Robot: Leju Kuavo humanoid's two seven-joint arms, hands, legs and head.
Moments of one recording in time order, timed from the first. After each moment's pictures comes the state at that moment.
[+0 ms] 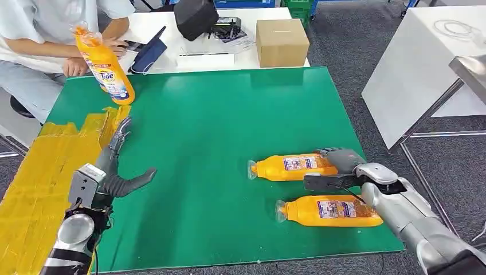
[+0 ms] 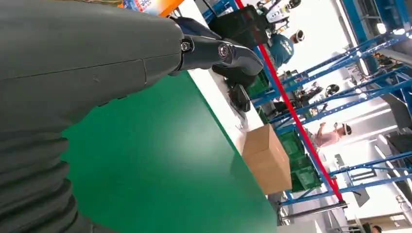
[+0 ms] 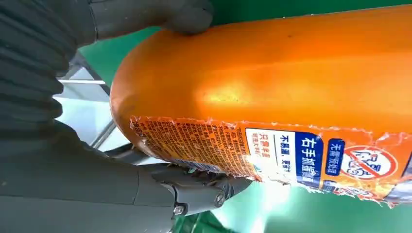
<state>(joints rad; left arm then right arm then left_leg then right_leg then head) -0.15 0.08 -0.10 -1.50 -0.17 -0.04 -0.43 -0.61 -0.46 0.74 -0.85 0.81 0.13 -0.12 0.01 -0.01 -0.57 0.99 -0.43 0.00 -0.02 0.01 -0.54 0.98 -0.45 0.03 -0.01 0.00</state>
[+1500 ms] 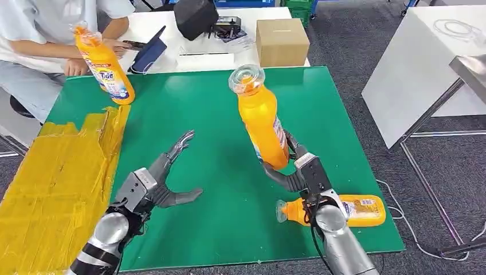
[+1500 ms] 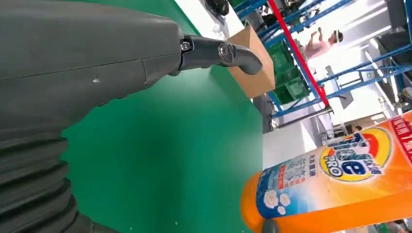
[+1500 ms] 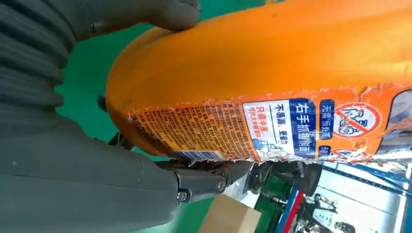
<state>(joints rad) -0.21 0.03 -0.37 -1.48 -0.11 -0.15 -0.34 -0.22 -0.01 0.29 -1.34 0.09 0.07 -0.30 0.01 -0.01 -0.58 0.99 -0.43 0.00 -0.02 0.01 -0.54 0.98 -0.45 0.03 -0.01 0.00</state>
